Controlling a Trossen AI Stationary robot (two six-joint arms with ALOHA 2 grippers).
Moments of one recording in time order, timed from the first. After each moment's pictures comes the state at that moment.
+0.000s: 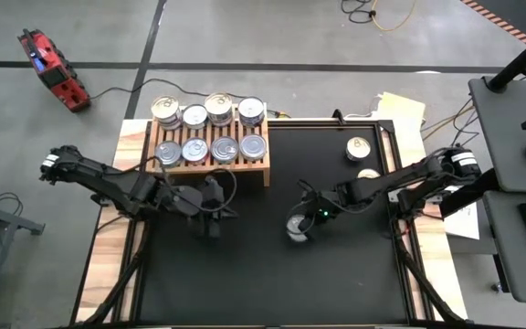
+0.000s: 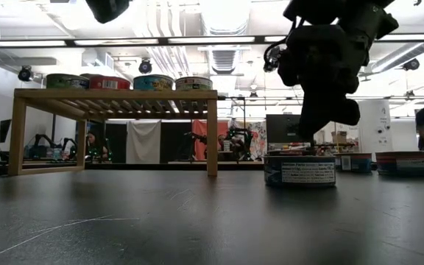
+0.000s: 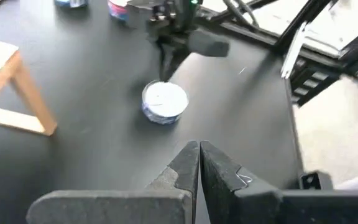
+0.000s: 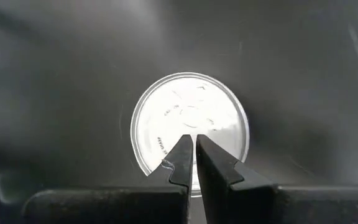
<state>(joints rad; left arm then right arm) -0.32 1.19 1.08 -0.51 -0.24 -0.52 0.12 1.50 0.84 -0.35 -0.05 0.81</state>
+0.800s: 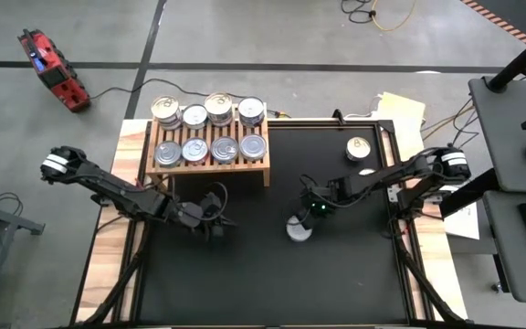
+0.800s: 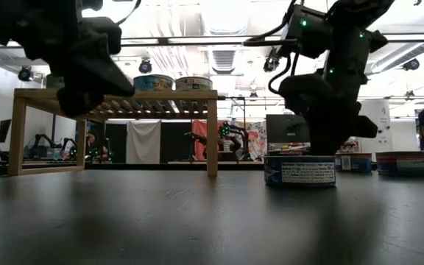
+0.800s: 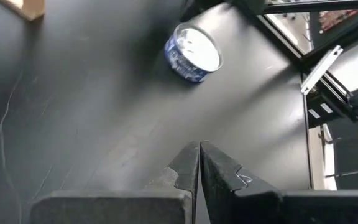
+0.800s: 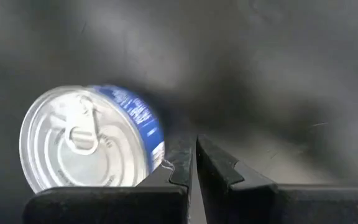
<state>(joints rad) -0.33 1.19 0.49 0.14 -0.25 -0.87 0.04 1.58 0.84 -0.48 -0.03 0.98</state>
